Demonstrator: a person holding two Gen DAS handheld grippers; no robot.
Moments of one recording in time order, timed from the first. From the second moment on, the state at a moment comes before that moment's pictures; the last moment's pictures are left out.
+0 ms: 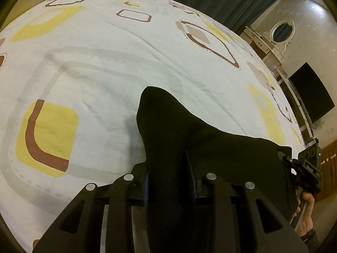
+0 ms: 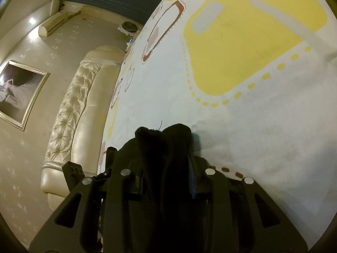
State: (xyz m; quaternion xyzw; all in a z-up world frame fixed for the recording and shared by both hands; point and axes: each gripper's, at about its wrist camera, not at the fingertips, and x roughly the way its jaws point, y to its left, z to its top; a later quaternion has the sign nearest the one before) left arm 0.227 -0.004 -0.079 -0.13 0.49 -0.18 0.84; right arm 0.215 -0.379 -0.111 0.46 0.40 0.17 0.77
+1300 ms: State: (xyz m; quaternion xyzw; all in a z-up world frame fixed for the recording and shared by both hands) left arm 0.115 0.034 -0.093 -0.32 0.52 -0.25 0.75; right arm 0.103 -0.353 -0.095 0.46 0.44 0.15 0.76
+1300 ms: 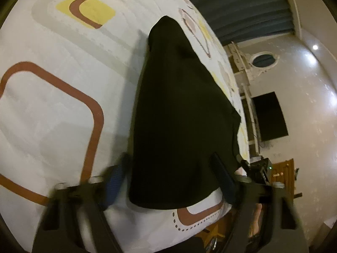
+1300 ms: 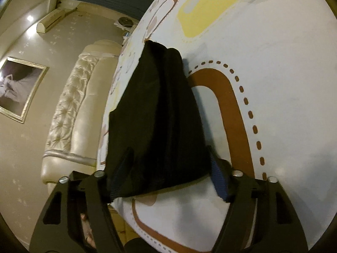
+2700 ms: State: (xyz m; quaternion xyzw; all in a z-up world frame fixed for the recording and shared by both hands) left arm 0.122 0.015 -0.078 -0.23 0.52 -0.21 0.80; right arm 0.038 -0.358 -0.104 0.49 0.43 0.17 0.74
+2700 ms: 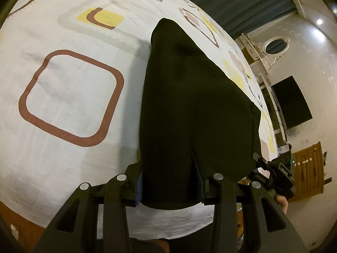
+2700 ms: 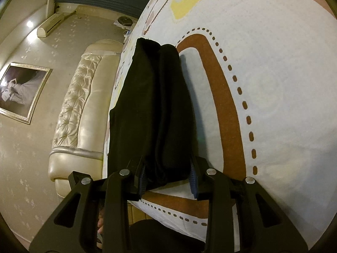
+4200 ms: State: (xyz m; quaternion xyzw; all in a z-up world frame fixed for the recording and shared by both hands) left arm 0.006 0.004 -0.003 -0.03 0.37 -0.02 0.93; right arm -0.054 -0.368 -0.026 0.28 0.41 -0.03 0.87
